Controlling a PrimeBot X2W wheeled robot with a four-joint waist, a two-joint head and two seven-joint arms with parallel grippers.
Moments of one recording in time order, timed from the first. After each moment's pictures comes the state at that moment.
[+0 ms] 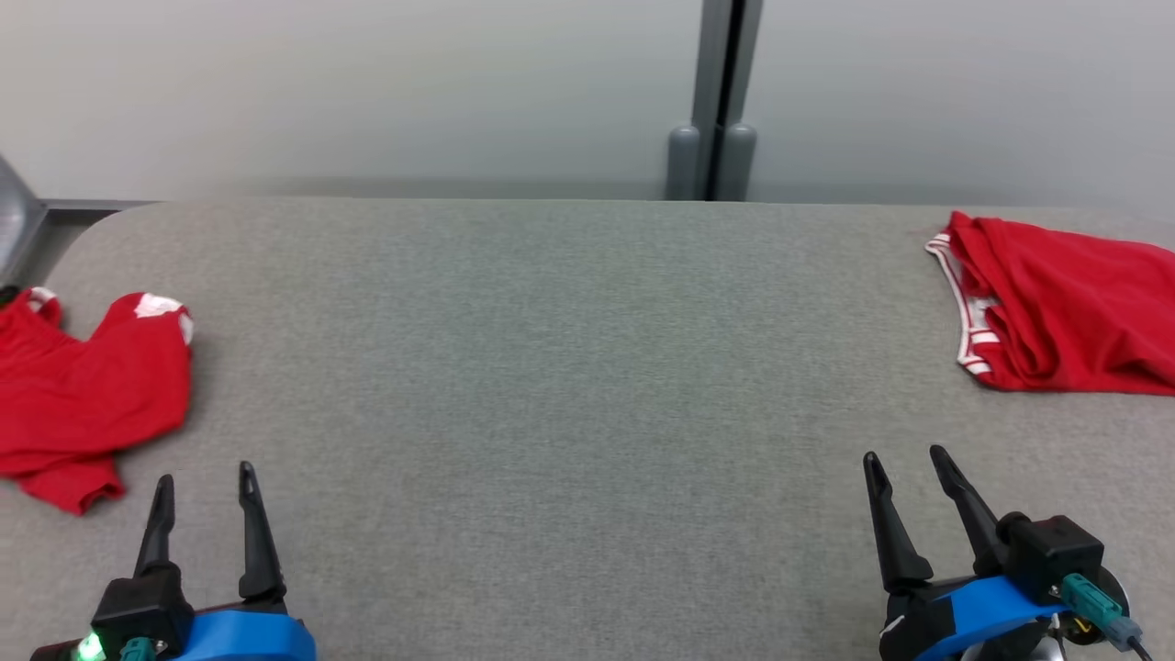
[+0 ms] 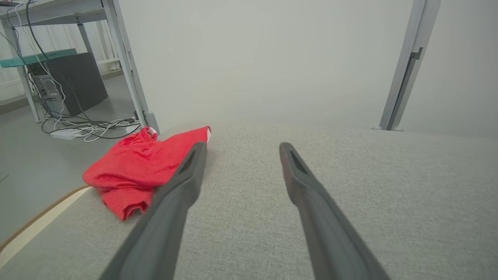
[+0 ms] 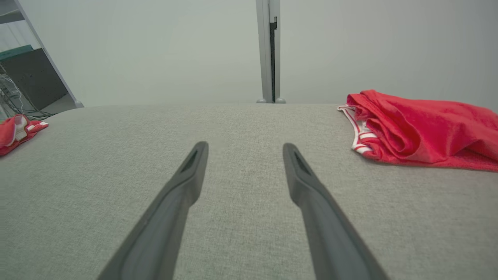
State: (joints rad) left arm 0.02 0.10 0.07 0.22 -0.10 0.03 -0.26; right arm -0.03 -0.05 0.01 0.20 0.14 0.13 -0.18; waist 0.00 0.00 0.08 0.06
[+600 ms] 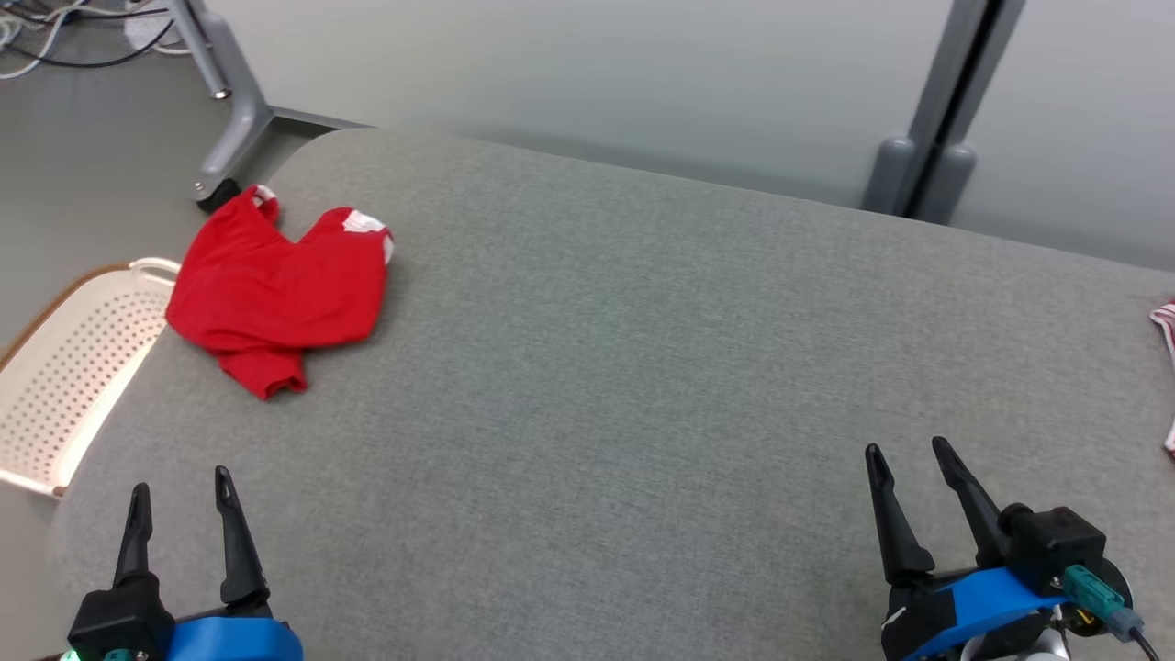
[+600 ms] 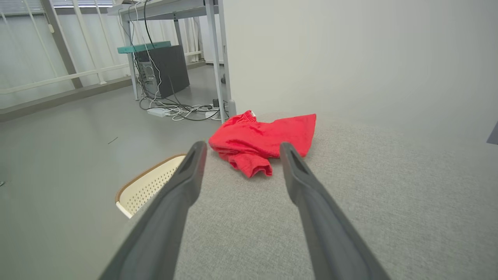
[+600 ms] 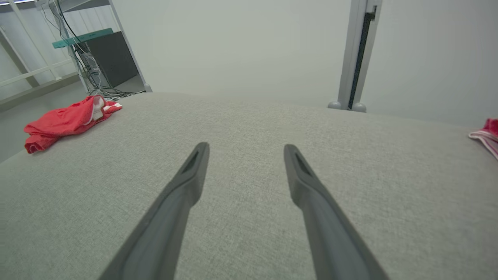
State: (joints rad) left arm 0.04 0.10 0.10 0.19 -0.11 0.04 -0.26; right arm -0.04 -0.05 0.01 0.19 0.14 0.13 -0.17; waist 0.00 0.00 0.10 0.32
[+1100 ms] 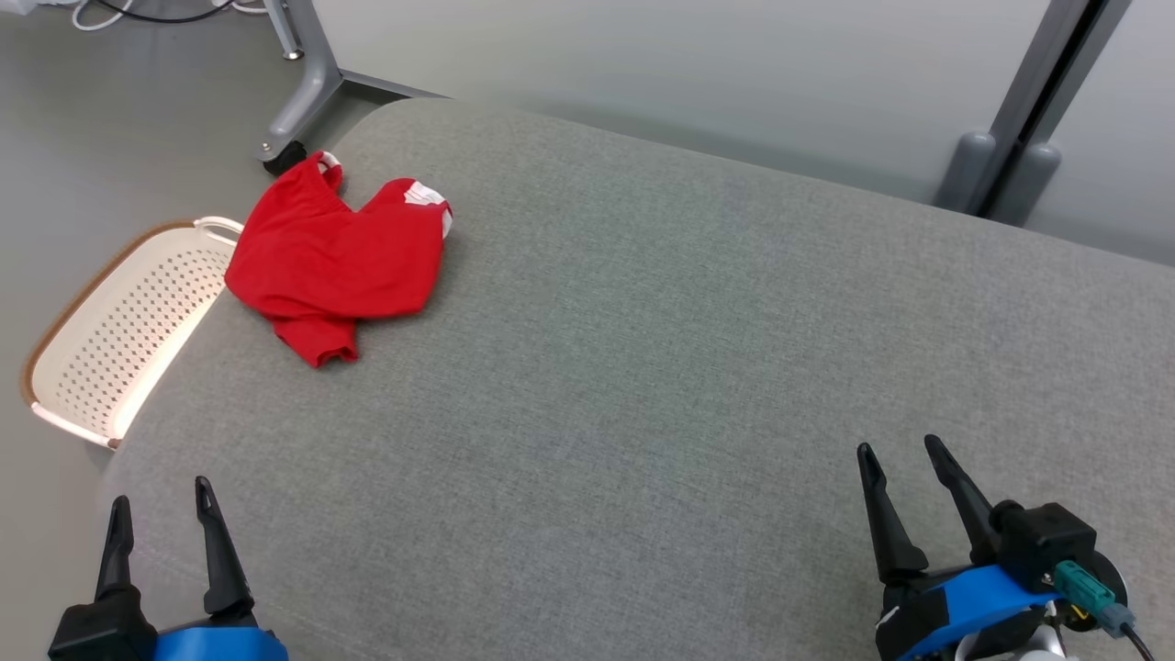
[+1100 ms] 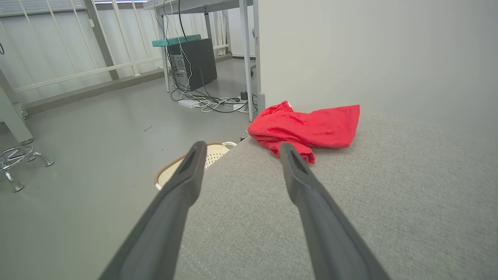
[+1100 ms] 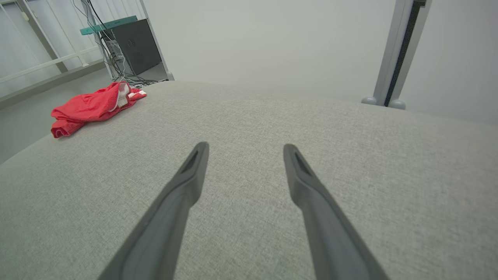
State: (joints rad) left arm 0.06 0.10 0.12 0.17 -0.12 0.05 -0.26; right arm -0.04 -0.05 0.02 0.18 0.12 0.13 -0.15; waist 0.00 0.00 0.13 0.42
